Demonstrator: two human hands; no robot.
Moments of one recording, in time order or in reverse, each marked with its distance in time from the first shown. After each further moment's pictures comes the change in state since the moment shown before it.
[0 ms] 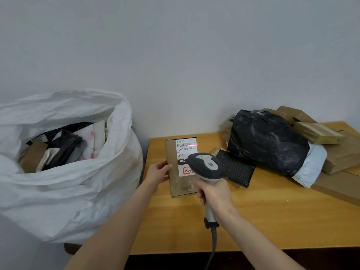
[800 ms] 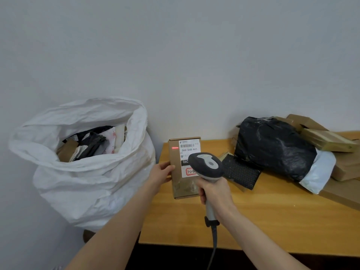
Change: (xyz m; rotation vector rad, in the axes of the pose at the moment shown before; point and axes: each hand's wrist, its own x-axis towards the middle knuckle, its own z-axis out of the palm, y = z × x) left_hand -0.072 0.007 -0.004 0.010 0.100 0.091; right_hand -0.045 0.005 -0.019 0.022 -0.106 -0.109
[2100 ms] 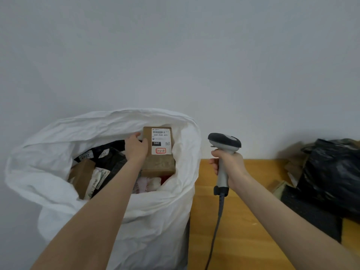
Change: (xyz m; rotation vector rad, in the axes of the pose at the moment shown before) left_hand 0.254 0.086 -0.249 0.435 0.563 0.183; right_hand 0.230 -0.091 0.200 0.251 0.068 0.169
